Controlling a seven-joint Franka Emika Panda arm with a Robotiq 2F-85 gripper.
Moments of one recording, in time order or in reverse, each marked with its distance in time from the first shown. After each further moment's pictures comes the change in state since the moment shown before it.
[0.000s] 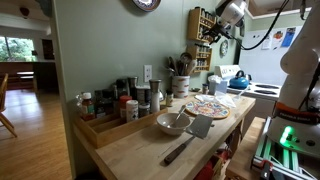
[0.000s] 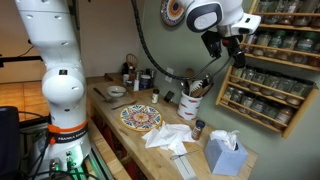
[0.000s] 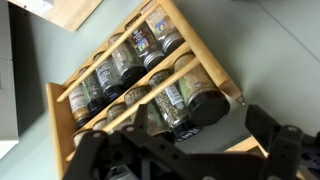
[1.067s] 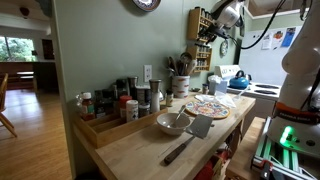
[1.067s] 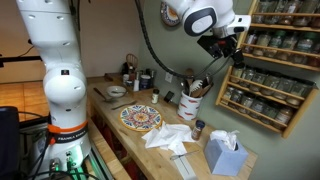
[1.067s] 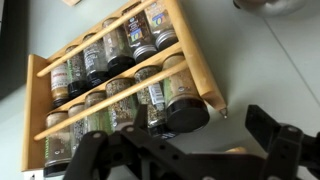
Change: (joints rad) arm 0.045 0.014 0.020 -0.023 -0.112 0.106 -0.053
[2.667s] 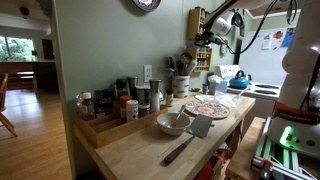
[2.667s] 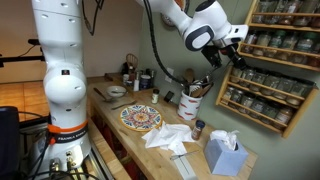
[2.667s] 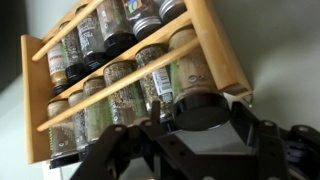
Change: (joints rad) arm 0.007 0.135 0.030 0.004 0.000 0.310 0.112
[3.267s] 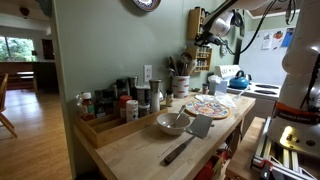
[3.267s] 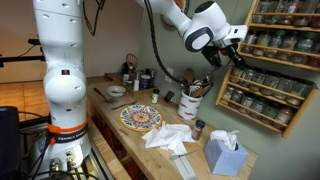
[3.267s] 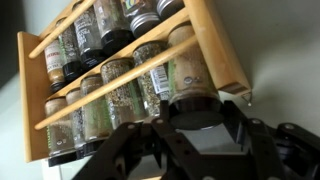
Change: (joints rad) arm 0.000 0.010 0.006 0.000 0.003 0.029 0.003
